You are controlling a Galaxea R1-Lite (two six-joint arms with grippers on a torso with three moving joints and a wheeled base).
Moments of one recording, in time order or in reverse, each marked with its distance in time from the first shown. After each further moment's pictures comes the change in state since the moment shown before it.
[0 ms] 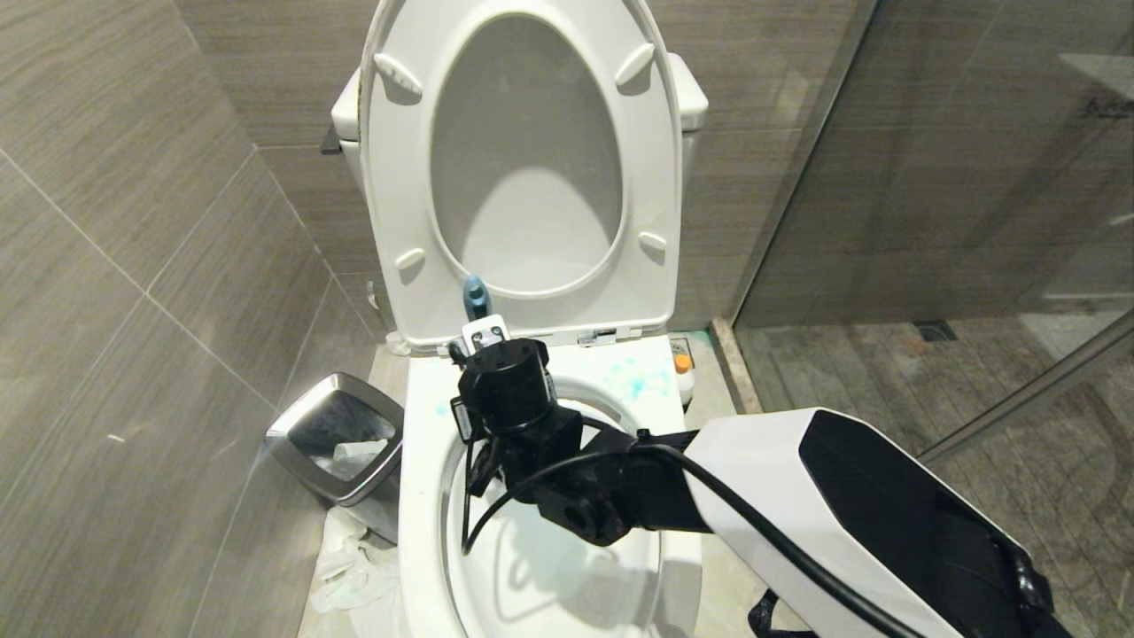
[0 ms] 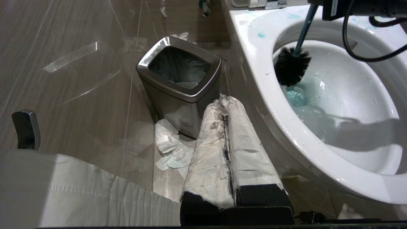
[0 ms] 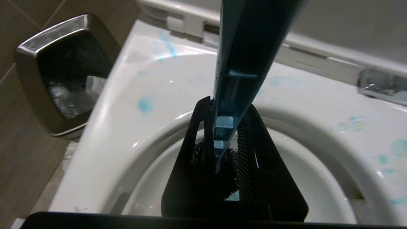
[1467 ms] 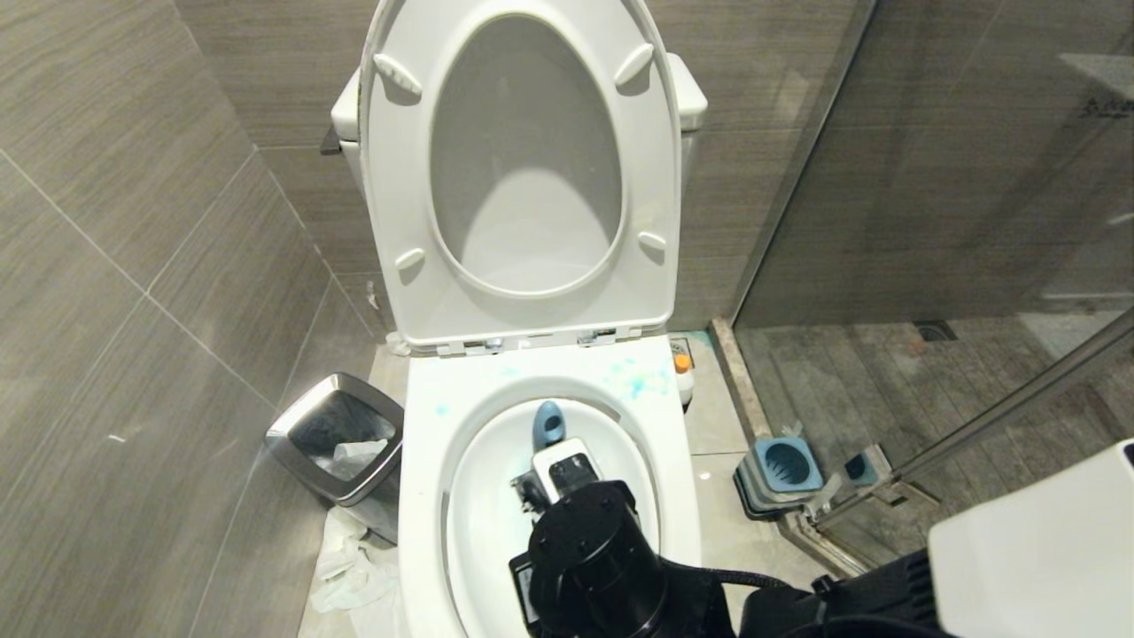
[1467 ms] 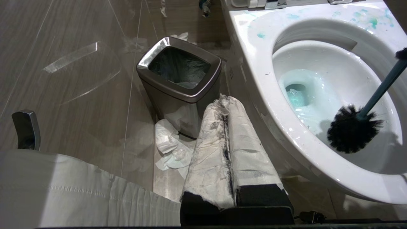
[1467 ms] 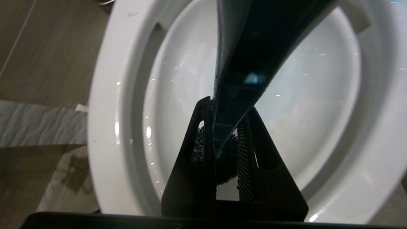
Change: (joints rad) left arm 0.000 0.000 0.000 0.000 0.000 0.001; right arm 0.159 -0.469 0.939 -0.168 -0.026 0.271
